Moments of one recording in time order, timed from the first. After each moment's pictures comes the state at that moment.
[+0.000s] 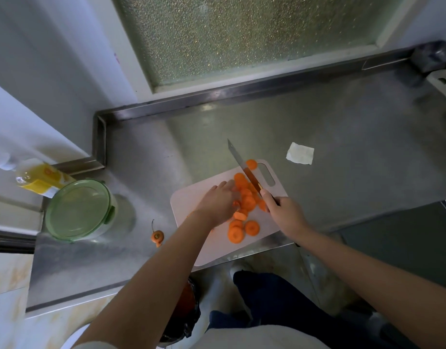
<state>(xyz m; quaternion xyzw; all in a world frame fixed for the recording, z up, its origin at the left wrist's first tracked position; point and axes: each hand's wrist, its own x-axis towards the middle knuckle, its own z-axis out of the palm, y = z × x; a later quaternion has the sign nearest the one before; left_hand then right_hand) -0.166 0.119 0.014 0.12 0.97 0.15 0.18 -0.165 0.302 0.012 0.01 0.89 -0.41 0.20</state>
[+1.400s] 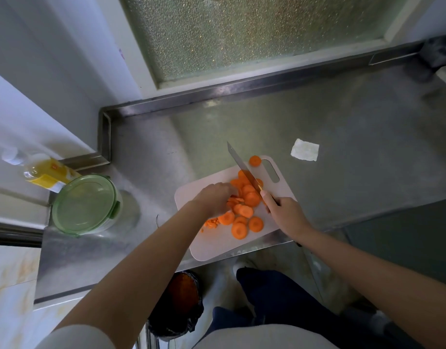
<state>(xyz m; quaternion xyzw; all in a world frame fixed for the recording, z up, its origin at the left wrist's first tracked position) -0.168 0.099 0.016 0.11 0.95 0.15 0.25 -0.157 0.297 0.003 0.00 0.88 -0.42 0.21</state>
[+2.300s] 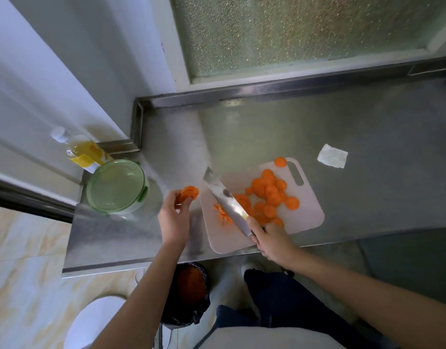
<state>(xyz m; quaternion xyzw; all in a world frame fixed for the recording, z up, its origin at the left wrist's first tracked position) -0.060 0.037 0.013 -0.35 0.78 0.49 -0.18 -0.100 0.243 0.003 -0.03 0.80 -0.48 0.37</state>
